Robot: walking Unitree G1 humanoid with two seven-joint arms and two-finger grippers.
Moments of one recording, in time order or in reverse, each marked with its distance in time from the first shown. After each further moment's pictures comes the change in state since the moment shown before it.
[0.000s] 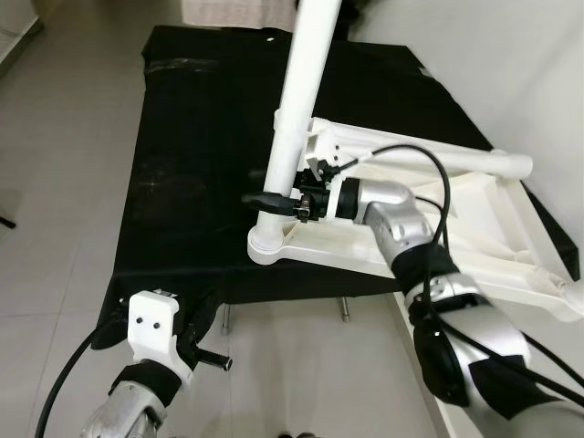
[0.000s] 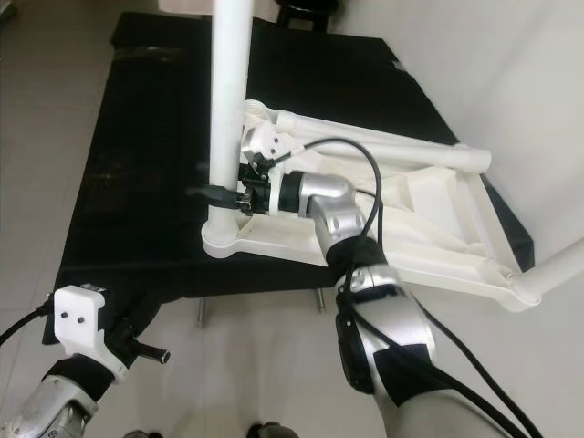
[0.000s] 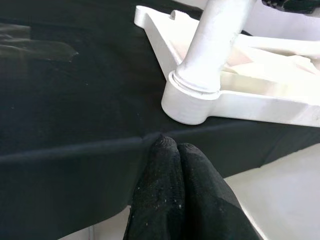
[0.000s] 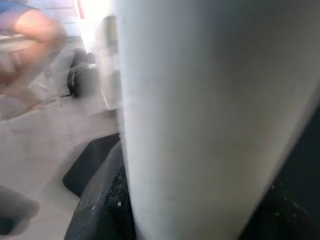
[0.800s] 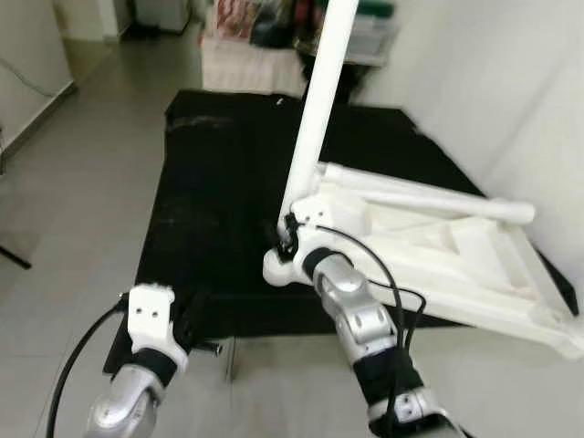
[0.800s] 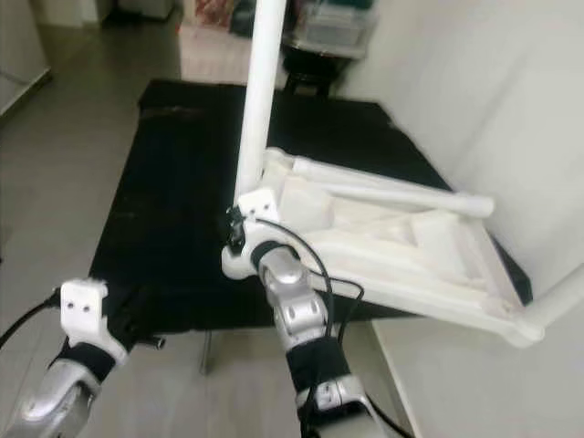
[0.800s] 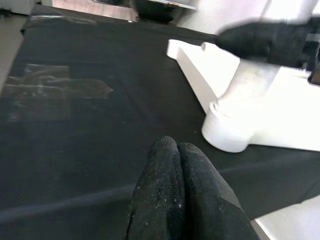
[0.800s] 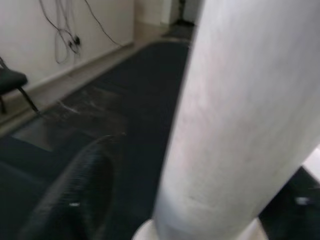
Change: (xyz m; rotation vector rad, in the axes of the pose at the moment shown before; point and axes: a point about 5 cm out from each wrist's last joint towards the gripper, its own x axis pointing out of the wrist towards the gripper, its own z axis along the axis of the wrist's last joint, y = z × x) left arm 0.030 0.026 -0.015 0.033 0.001 0.055; right arm 0.004 0.051 -0.050 0.063 0.161 -0.511
